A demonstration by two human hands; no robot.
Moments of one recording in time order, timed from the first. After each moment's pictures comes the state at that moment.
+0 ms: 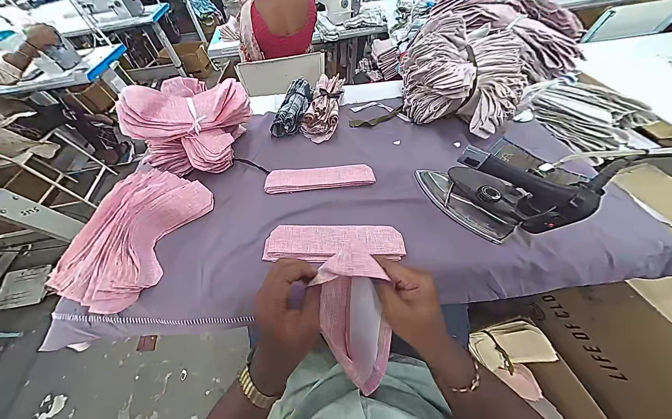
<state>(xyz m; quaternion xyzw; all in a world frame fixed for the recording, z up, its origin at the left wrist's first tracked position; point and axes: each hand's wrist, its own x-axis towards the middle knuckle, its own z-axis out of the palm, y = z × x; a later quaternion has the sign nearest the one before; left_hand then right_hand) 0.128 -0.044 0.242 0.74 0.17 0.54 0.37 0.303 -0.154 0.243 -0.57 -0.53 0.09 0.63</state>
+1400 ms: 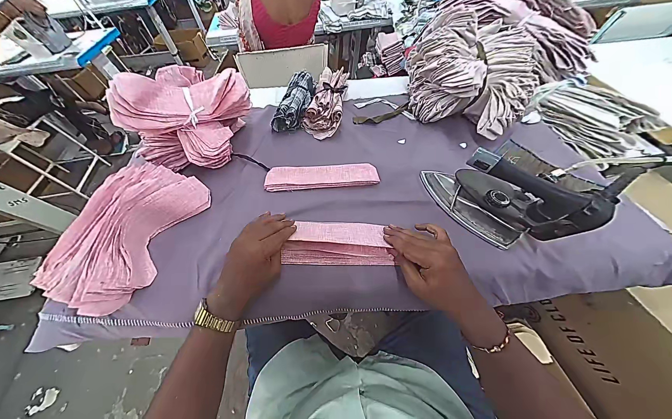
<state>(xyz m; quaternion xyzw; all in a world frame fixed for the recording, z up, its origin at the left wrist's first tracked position) 0.108 0.080 0.230 0.93 0.13 0.32 0.10 0.393 -0.151 0.220 -0.66 -0.65 -0.08 0.36</state>
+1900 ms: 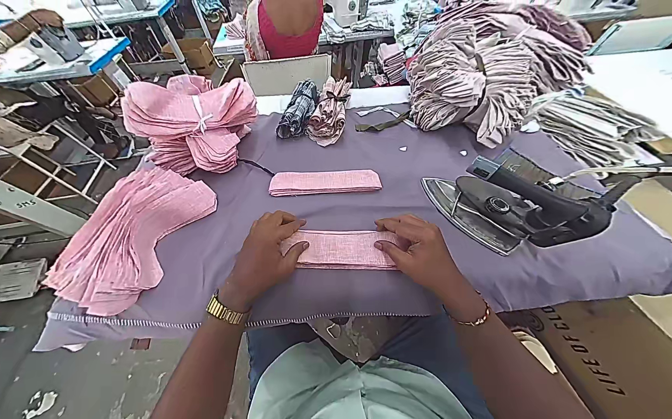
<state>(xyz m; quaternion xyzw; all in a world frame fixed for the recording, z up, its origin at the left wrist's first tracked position) 0.125 0.084 0.239 0.93 0.21 0.25 0.16 0.400 -0.110 0.229 -0.68 -0.61 0.00 0.40</state>
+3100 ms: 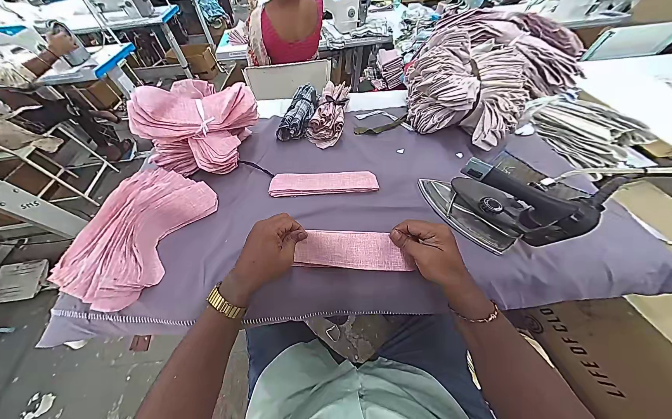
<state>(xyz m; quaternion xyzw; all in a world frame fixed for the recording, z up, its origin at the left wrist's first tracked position) 0.131 0.077 0.258 0.91 0.21 0.26 0.25 0.406 -0.124 0.243 -0.62 -0.55 0.12 0.54</state>
